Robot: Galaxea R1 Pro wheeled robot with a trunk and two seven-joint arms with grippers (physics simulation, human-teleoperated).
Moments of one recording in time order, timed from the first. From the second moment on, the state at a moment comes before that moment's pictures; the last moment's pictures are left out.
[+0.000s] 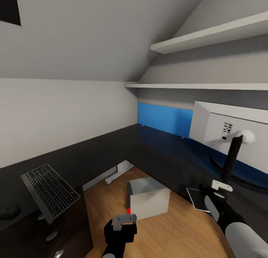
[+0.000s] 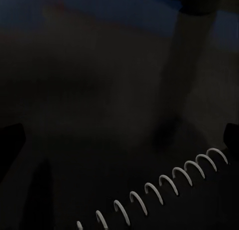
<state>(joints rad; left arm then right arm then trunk) -0.04 -0.08 -0.67 -1.49 0.38 0.36 0.71 -0.66 -0.18 -0.10 -0.54 -0.27 0.11 -0.33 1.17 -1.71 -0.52</state>
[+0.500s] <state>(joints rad) -0.04 -0.08 -0.67 -1.49 0.38 0.36 0.71 -0.66 -0.18 -0.10 -0.54 -0.27 0.11 -0.33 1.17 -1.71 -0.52</state>
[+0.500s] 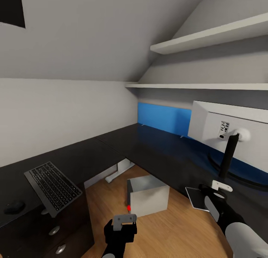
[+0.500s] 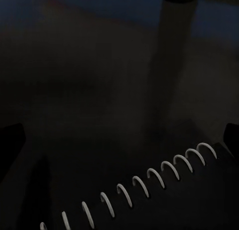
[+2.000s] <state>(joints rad) -0.04 -0.08 -0.67 -1.49 0.38 0.36 0.70 -0.62 -0.17 -0.11 -0.71 -0.28 0.14 -0.33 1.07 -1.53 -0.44</state>
